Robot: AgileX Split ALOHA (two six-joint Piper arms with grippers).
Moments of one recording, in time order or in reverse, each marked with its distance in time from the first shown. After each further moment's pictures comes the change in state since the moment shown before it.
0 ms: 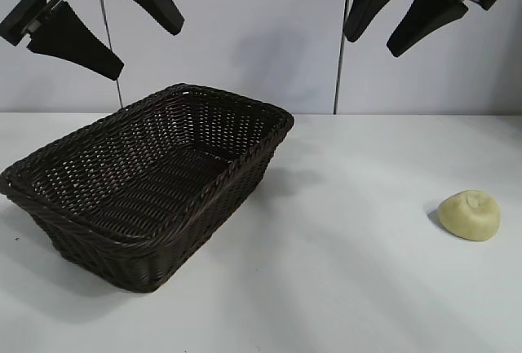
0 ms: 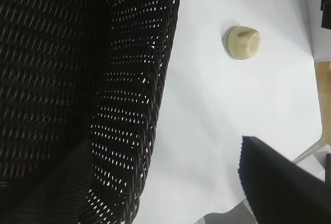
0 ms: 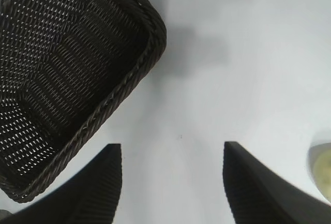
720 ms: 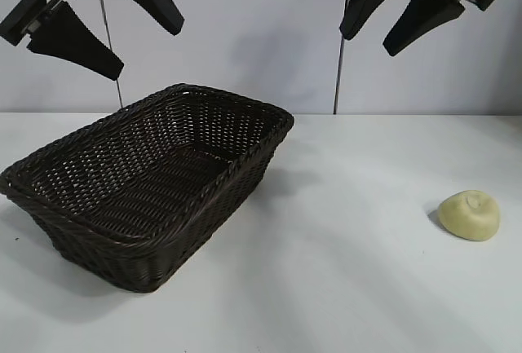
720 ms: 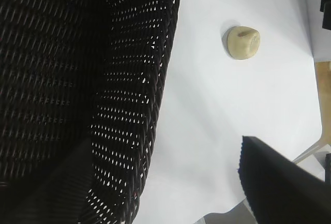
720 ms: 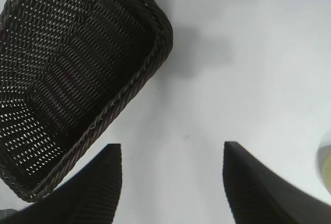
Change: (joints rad) left arm 0.000 0.000 0.000 0.000 0.000 0.000; right arm 0.000 0.000 0.000 0.025 -0.002 0.000
